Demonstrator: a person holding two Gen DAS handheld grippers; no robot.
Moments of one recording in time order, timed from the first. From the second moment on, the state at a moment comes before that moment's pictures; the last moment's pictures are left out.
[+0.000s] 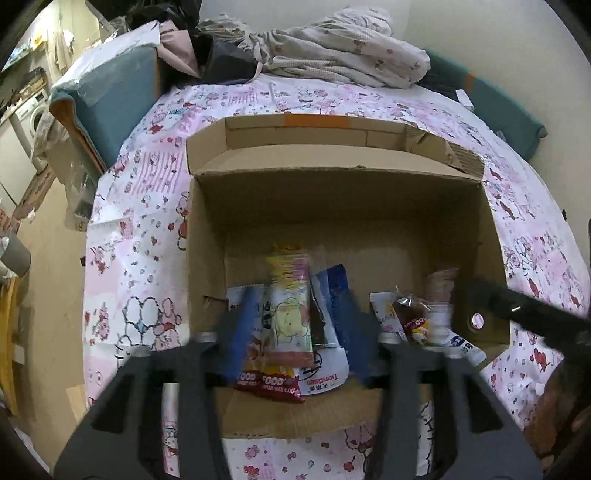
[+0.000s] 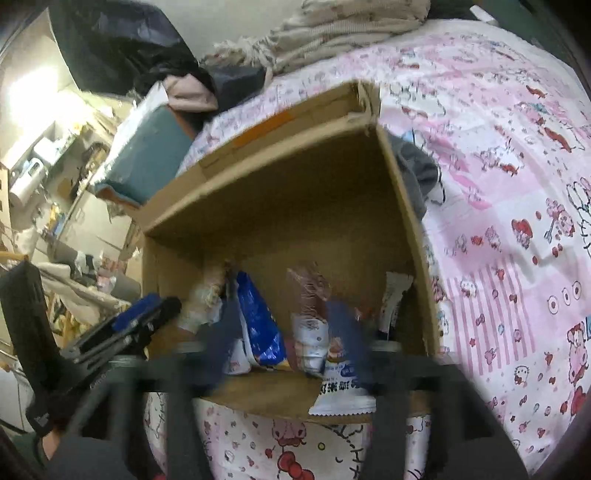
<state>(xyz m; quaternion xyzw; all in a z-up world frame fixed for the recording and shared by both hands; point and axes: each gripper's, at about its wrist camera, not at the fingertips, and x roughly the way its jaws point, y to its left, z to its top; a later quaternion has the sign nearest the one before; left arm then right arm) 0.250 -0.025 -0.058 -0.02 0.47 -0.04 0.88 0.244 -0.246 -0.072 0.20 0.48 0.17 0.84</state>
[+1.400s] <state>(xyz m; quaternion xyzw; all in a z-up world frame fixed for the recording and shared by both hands) 0.096 0.006 0.009 -0.01 0.34 0.03 0.94 0.095 -0.220 -0.003 0.04 0.33 0.08 0.94</state>
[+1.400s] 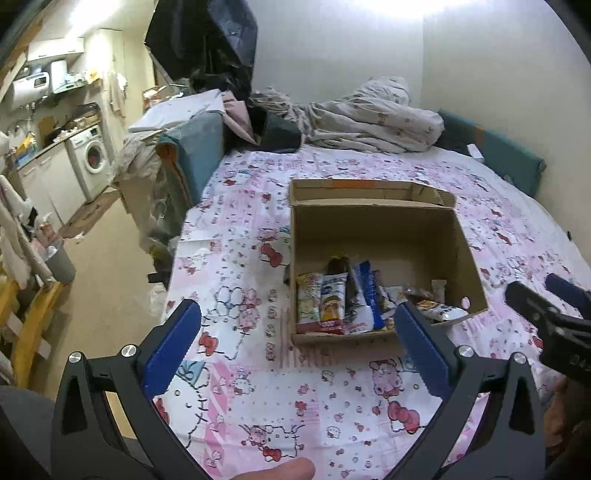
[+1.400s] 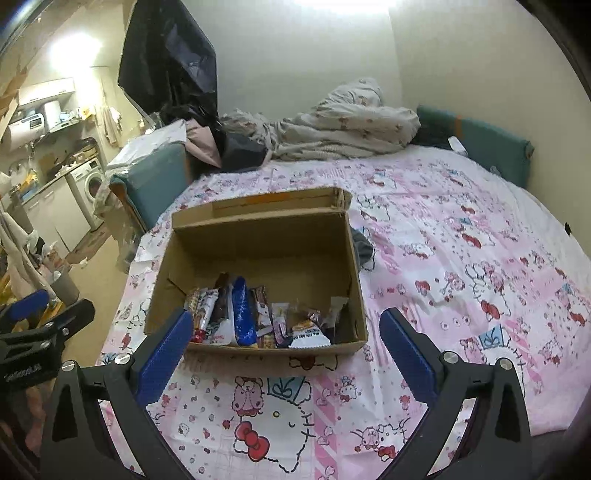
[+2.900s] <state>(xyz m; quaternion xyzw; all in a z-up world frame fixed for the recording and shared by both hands) 0.101 0.002 0.002 -0.03 0.35 0.00 0.94 0.096 -0.221 -0.005 0.04 0.33 0.08 0.94</state>
